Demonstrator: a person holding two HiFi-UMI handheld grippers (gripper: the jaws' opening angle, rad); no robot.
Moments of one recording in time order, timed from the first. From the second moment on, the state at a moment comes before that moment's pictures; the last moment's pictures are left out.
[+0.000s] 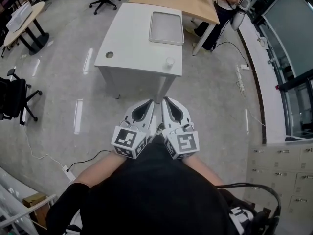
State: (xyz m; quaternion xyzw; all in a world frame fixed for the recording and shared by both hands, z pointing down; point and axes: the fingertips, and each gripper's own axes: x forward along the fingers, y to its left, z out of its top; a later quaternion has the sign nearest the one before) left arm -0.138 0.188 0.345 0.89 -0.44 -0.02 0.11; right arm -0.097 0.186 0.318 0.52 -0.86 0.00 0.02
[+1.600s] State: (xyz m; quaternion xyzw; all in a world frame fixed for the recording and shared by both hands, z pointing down) left arm -0.016 -0.010 0.384 0.87 -0.47 0.05 0.11; right arm 0.050 -0.011 0.376 0.54 -0.84 0.07 0.04
